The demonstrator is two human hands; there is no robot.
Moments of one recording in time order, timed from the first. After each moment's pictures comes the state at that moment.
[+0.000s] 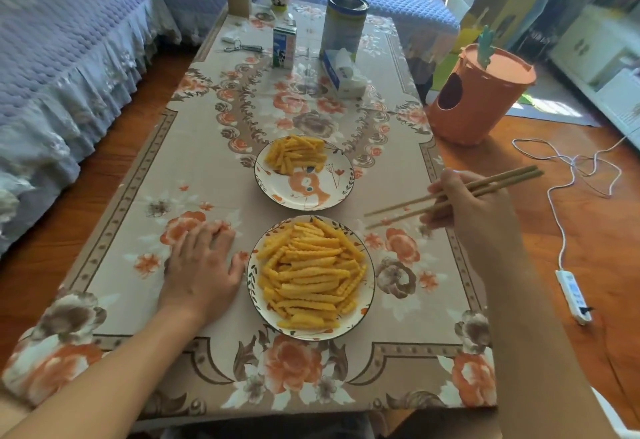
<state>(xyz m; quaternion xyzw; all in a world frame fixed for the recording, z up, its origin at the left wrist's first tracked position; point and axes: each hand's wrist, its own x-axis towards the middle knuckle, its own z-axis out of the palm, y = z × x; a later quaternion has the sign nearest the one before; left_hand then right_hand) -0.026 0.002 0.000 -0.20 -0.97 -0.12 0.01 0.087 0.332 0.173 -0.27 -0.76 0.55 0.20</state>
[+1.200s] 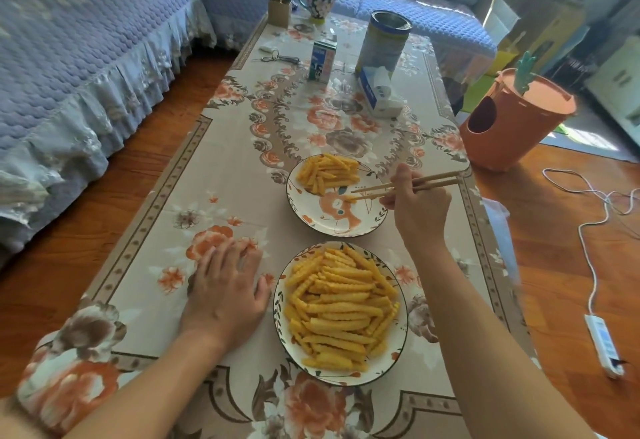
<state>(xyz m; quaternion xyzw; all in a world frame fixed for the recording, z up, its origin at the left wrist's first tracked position) -0.030 0.000 -0.004 -0.19 -0.97 -0.11 -0.01 -0.052 0.293 0.098 -0.24 -0.80 0.46 0.30</state>
